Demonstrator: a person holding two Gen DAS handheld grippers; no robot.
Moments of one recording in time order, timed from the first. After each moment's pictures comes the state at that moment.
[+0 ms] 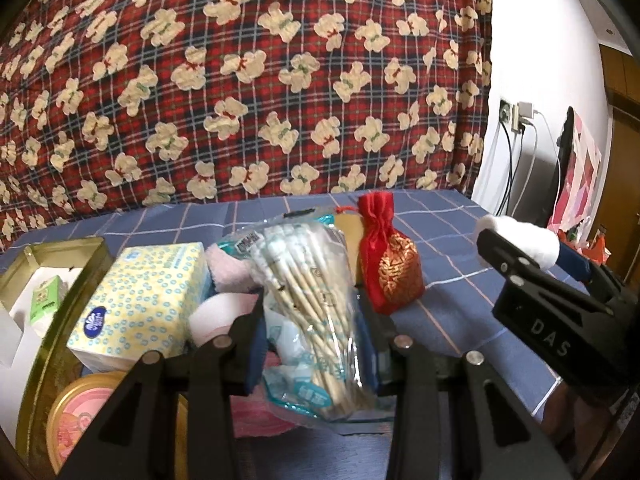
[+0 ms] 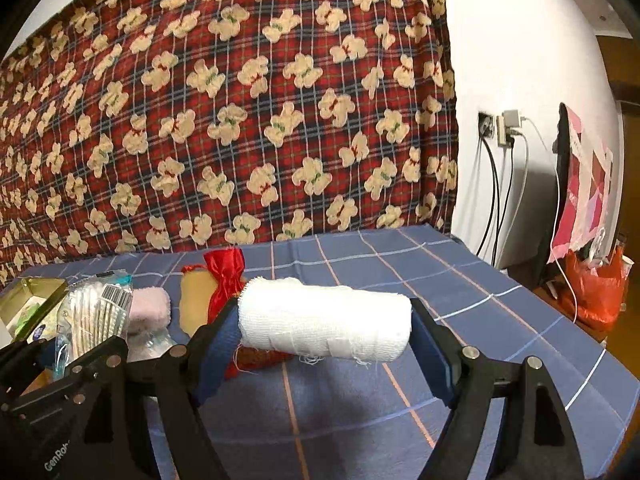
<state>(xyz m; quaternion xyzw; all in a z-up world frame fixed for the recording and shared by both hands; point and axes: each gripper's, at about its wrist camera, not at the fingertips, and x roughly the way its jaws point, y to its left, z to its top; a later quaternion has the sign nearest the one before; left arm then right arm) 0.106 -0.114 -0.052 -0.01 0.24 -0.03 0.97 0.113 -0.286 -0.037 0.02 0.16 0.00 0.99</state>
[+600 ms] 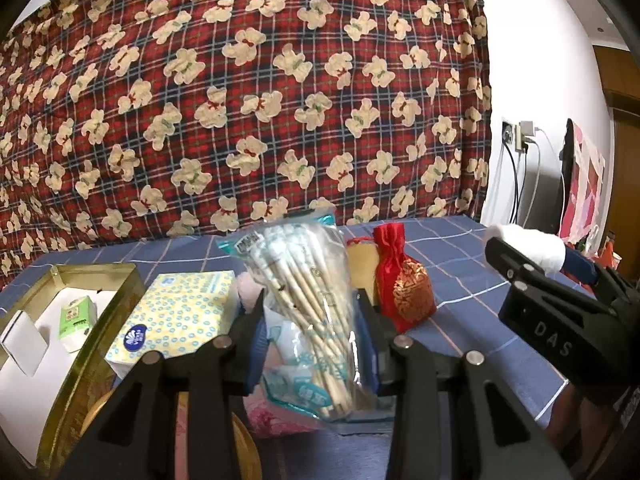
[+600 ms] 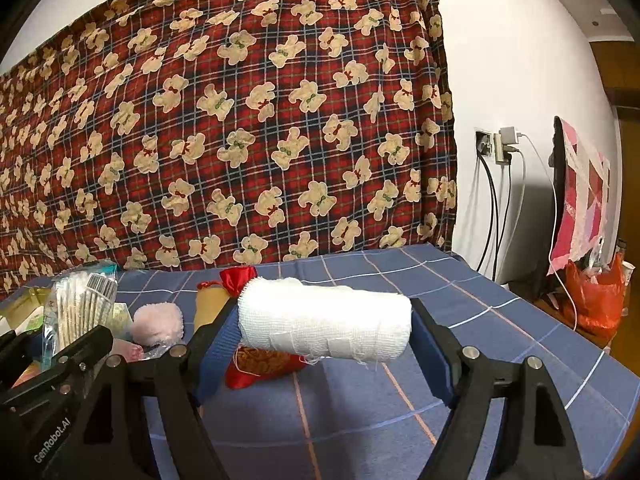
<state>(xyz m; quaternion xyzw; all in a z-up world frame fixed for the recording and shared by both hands) 0.082 -0.105 -0.041 0.01 0.18 -0.01 0.98 0.097 -0.278 -0.033 0.03 0.13 0.00 0.99</state>
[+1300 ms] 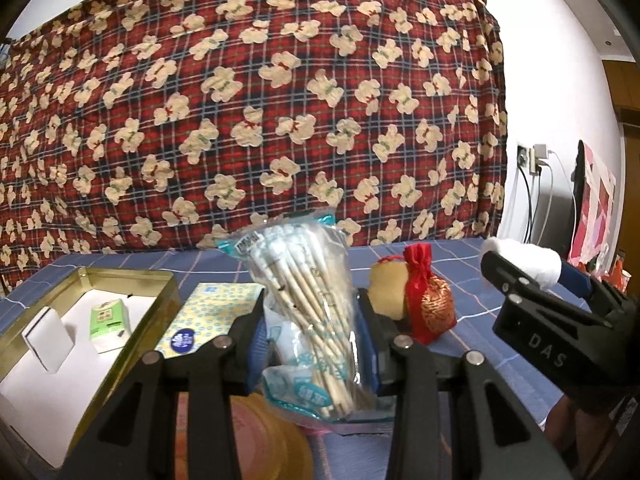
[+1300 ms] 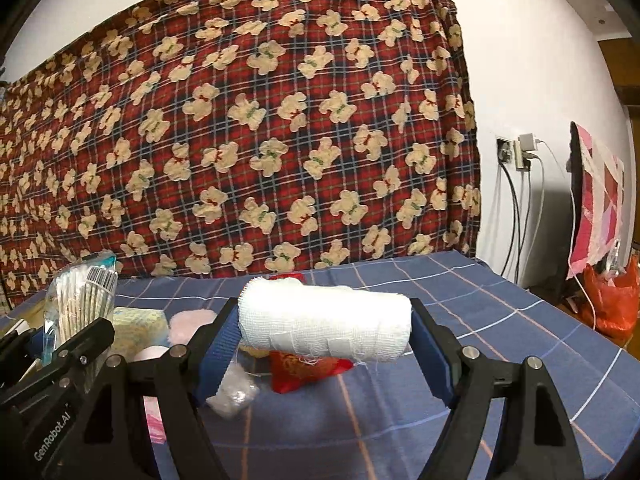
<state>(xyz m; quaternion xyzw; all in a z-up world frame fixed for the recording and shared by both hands) 0.059 -0.079 -0.036 -0.01 0.14 0.02 0.99 0.086 -0.249 -0.031 0.03 0.11 0.04 0.99</state>
